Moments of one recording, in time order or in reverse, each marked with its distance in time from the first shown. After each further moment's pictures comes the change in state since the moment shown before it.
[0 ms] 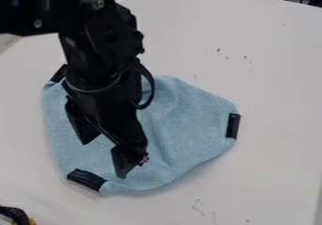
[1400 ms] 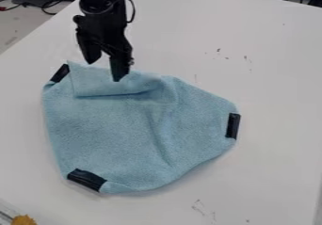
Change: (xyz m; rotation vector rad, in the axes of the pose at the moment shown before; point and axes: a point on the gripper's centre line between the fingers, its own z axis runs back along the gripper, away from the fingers) arm 0.095 0.152 -0.063 0.095 -0.035 0.076
